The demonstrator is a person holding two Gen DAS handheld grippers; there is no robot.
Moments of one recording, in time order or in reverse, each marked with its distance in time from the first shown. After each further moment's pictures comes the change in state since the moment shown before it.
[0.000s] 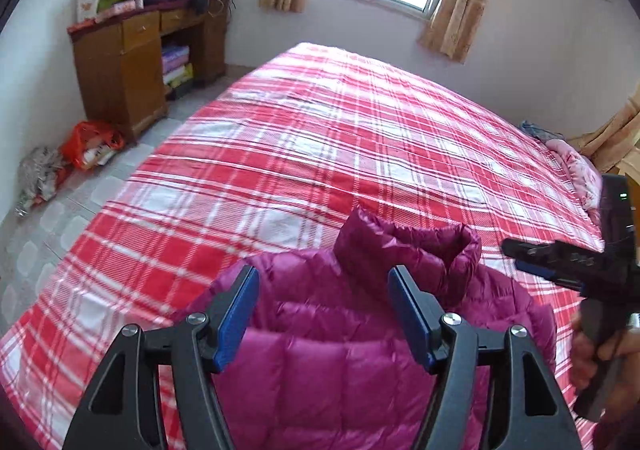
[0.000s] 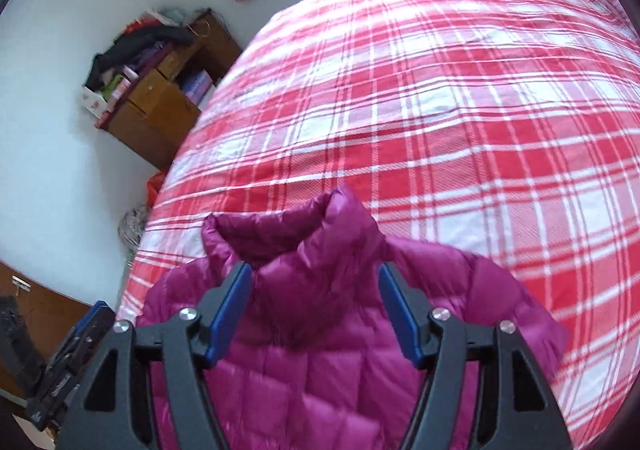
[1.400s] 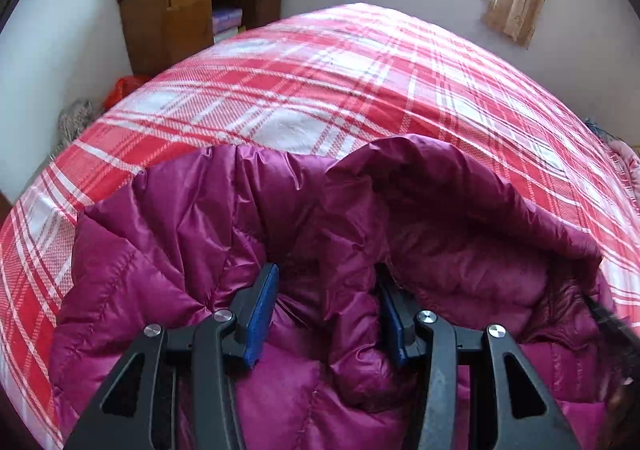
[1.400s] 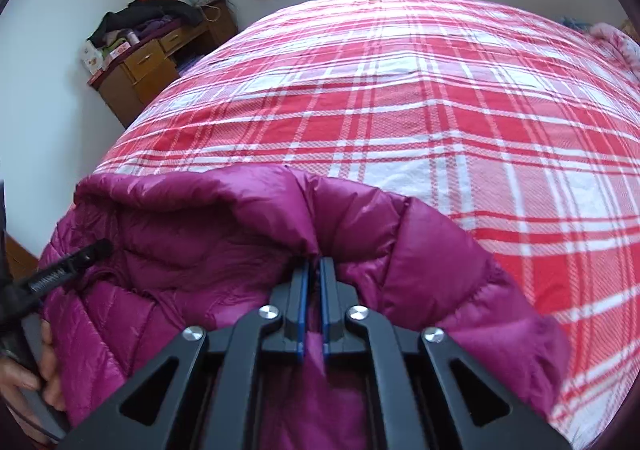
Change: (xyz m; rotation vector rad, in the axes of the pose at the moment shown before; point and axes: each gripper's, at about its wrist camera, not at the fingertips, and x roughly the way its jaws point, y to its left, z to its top) left arm 0.086 -0.025 -0.075 -0.097 0.024 0.229; right arm -0.017 -0.075 -0.076 -0.128 -0.202 -0.079
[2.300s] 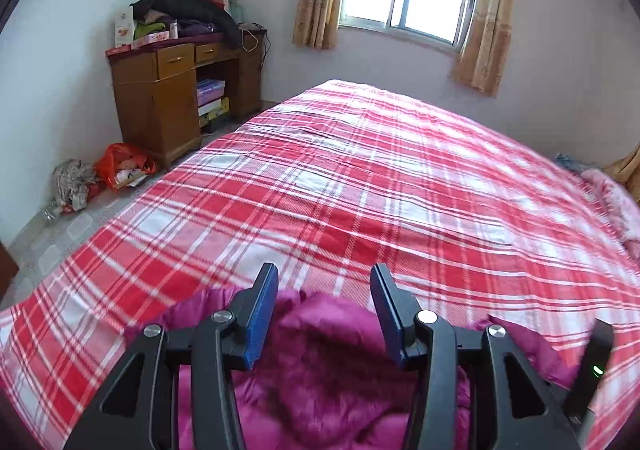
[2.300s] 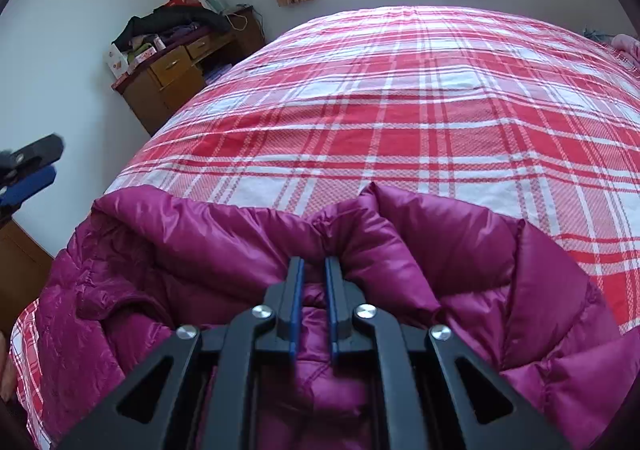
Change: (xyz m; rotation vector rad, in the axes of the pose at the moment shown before) left arm -0.059 -0.031 0.064 0.064 -0.203 -0.045; right arm 0.045 0.048 -0.004 -0.101 0.002 0.098
